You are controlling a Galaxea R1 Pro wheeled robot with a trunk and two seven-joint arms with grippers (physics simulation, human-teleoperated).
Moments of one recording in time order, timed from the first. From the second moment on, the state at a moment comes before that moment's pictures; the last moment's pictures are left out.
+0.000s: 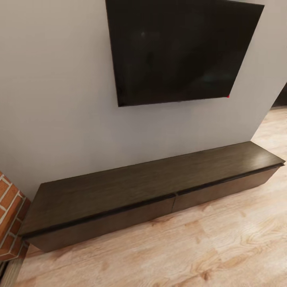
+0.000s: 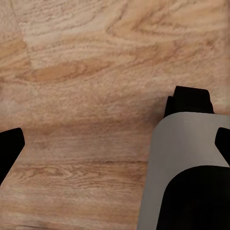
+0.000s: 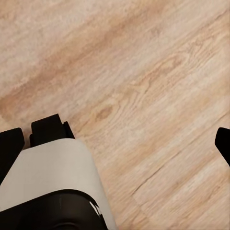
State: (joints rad) left arm -0.25 0.12 -0.67 -0.18 0.74 0.07 0.27; right arm -0.17 -0.01 0.16 -0.41 -0.37 0.12 -0.48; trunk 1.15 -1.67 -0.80
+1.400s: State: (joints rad) left arm -0.25 0.08 -0.81 -0.19 0.73 0.06 0.27; right arm -0.17 -0.01 0.18 -0.33 -0.36 0.12 -0.48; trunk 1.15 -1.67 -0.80
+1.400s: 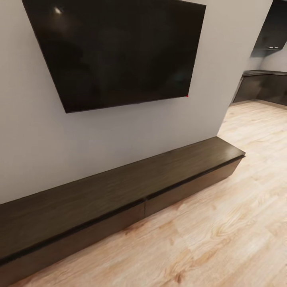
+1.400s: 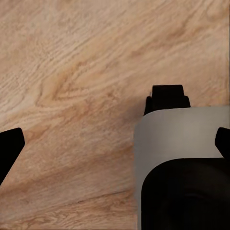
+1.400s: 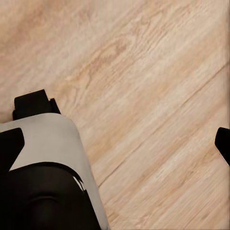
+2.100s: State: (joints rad) left arm -0.25 0.07 -0.82 -0.19 0.73 0.07 0.27; right arm -0.17 -0.01 0.18 -0.33 -0.38 0.10 -0.48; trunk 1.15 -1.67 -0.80
